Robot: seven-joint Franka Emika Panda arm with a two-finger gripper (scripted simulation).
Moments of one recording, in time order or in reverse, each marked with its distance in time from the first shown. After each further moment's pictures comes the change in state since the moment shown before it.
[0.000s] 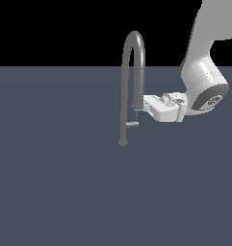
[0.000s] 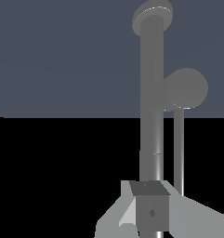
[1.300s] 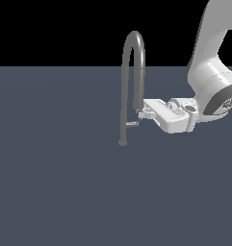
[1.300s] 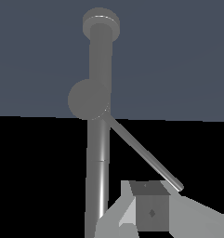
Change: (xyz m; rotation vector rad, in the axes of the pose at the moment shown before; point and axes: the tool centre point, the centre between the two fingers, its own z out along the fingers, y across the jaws) arm 0.007 0.052 0.000 0.004 0.010 -0.025
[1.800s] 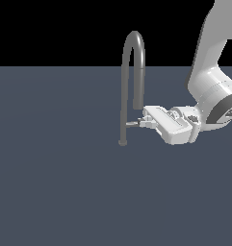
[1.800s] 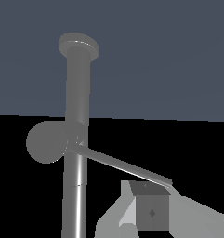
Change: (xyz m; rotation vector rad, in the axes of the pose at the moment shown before) arm 0.022 0.021 0.000 -0.008 -0.007 -0.004
